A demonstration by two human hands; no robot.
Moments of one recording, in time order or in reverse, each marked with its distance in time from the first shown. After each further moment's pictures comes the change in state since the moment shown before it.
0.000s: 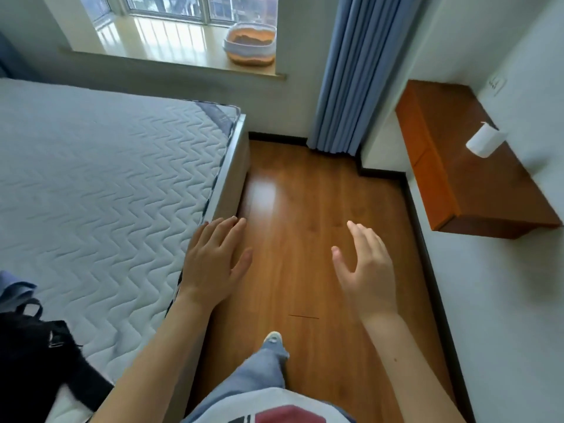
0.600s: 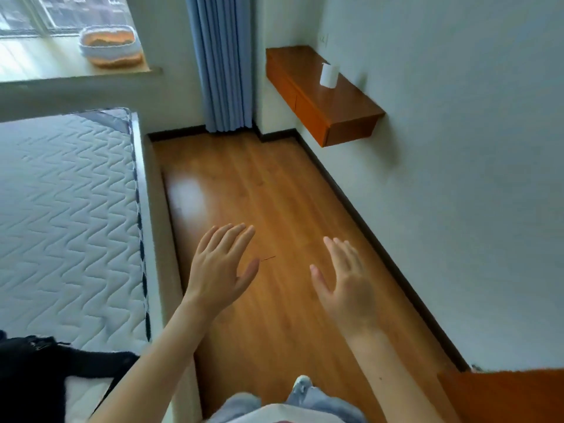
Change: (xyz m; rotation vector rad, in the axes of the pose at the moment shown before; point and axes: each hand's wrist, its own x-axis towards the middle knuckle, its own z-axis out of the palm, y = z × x) left_hand -0.245 0.065 -0.110 -0.183 -0.164 0.500; right_hand -0.378 -0.124 -0.113 -0.189 0.092 0.327
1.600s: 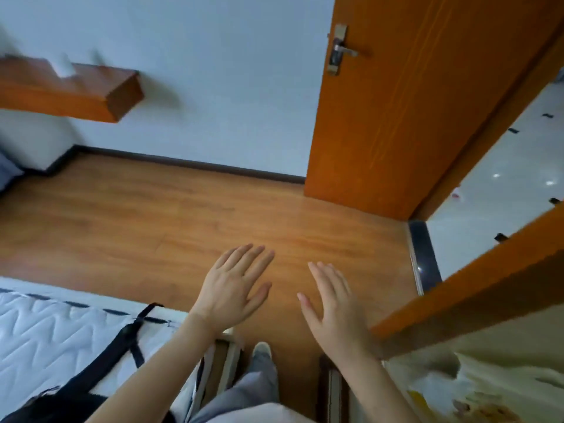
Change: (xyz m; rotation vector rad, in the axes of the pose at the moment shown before) left_hand -0.402 -0.009 -0.179 -0.258 -0.366 1.144; right_hand -0.559 -0.368 0.023 -0.217 0.328 0.846
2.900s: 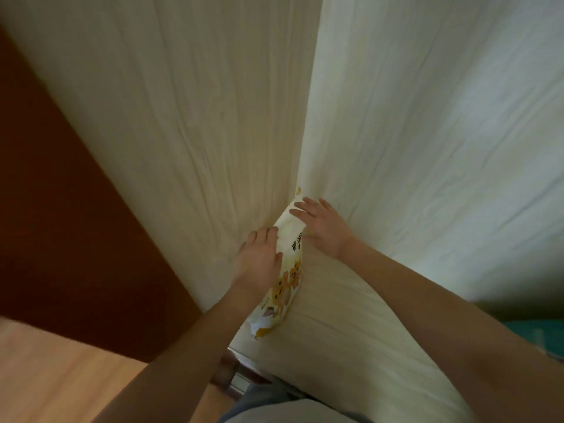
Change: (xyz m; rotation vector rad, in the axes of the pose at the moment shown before) left_hand 0.156 0.457 0.154 -0.302 -0.271 0.902; right_hand -0.233 0.329 -0.180 -0.467 0.114 0.796
